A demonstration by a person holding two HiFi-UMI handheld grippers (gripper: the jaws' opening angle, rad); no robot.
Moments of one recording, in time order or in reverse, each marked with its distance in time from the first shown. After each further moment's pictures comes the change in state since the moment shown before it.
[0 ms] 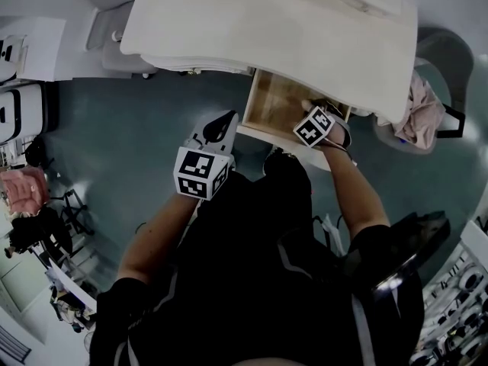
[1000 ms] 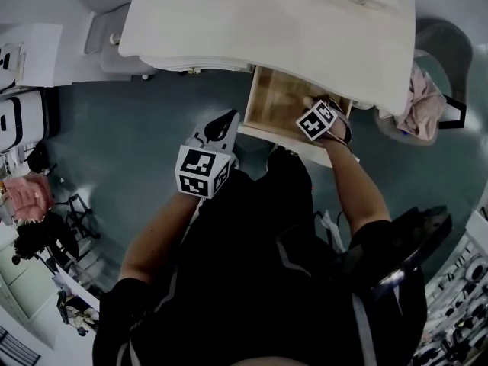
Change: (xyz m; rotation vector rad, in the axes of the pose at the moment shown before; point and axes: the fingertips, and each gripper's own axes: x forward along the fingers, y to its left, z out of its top) left arm 0.000 0.000 -0.005 0.011 0.026 -0.032; right arm 0.004 0.004 -0.004 0.110 0.008 0.046
